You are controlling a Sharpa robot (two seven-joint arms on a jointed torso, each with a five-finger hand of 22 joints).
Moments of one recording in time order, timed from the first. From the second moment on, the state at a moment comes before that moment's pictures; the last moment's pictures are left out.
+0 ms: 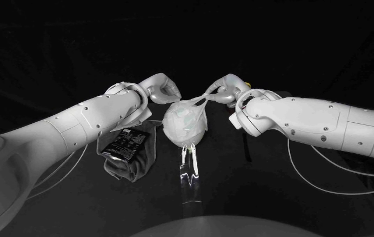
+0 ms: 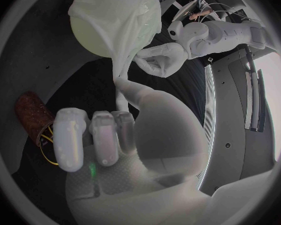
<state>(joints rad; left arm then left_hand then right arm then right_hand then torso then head) 1.22 -0.36 -0.08 0.85 -0.95 -0.13 0.27 1.49 -0.13 0.54 0.03 0.05 1.05 0.14 0.39 0.29 1.05 0.09 0.46 0.29 0.76 0.08 0.75 0.42 0.15 0.70 0.29 0.33 0.17 1.26 -0.75 -0.17 1.48 -0.80 -0.66 -0.21 1.29 -0.06 0.58 -0.07 0.05 1.02 0.08 0.39 0.48 1.47 0.01 1.57 1.31 1.46 -0.04 1.57 1.31 0.03 1.46 0.06 1.48 1.31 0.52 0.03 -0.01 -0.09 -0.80</state>
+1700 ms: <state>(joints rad) 1.22 -0.50 -0.08 0.95 -0.72 -0.17 0.23 1.34 -0.17 0.52 0.09 0.05 0.91 0.18 0.31 0.29 0.95 0.14 0.42 0.26 0.72 0.12 0.75 0.40 0.15 0.67 0.29 0.36 0.18 1.14 -0.84 -0.18 1.51 -0.59 -0.59 -0.04 1.23 -0.12 0.36 0.10 0.05 0.88 0.16 0.24 0.41 1.46 0.08 1.42 1.31 1.47 0.02 1.56 1.31 0.07 1.41 0.12 1.29 1.31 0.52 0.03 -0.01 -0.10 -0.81</state>
